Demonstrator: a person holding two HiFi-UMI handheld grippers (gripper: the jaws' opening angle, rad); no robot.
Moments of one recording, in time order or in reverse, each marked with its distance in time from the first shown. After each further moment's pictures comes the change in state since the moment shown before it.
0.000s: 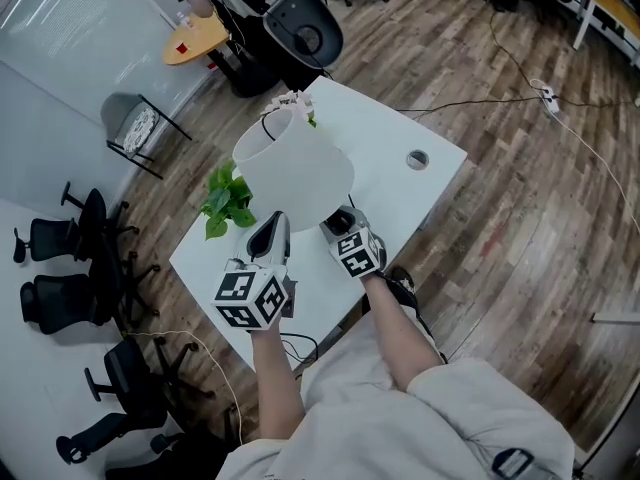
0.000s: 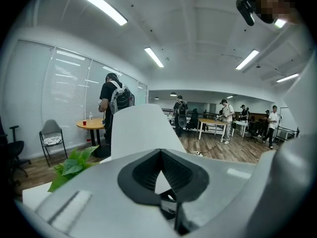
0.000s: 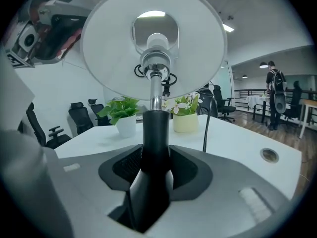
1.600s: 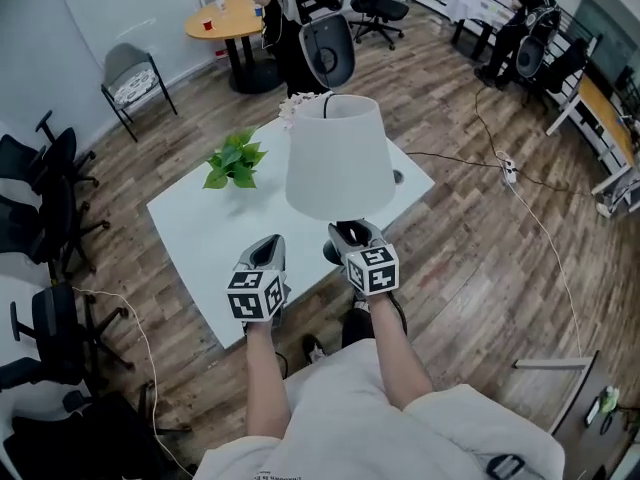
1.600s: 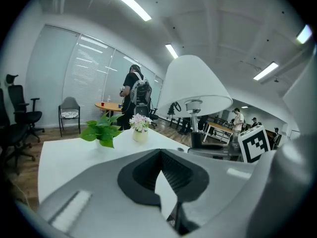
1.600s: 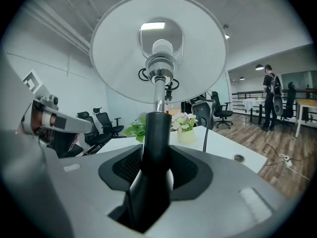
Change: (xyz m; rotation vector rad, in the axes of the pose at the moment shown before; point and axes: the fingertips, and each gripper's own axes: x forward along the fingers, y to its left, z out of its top) left arm -0.107 -0.024 -0.090 -0.216 0.078 0.104; right arm -0.174 0.034 0.054 0.034 -0.057 0.012
